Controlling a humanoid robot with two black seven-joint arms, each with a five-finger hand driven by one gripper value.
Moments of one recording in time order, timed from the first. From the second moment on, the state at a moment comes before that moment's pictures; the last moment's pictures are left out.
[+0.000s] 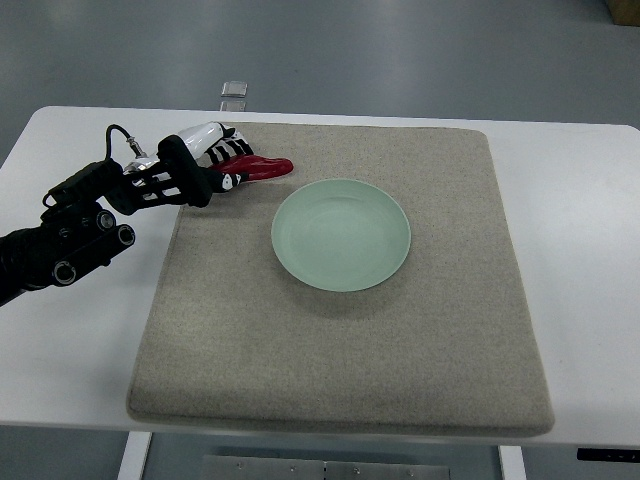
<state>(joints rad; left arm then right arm) -0.87 0.40 -0.38 -0.81 1.31 0.20 -0.21 -0.01 0.00 0.06 0.12 -0.15 0.20 0.06</state>
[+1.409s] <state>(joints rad) -0.95 0.45 -0.36 -1.18 1.55 0.13 -0.24 -0.01 0.00 0.06 0.12 -0.15 0.20 0.06</state>
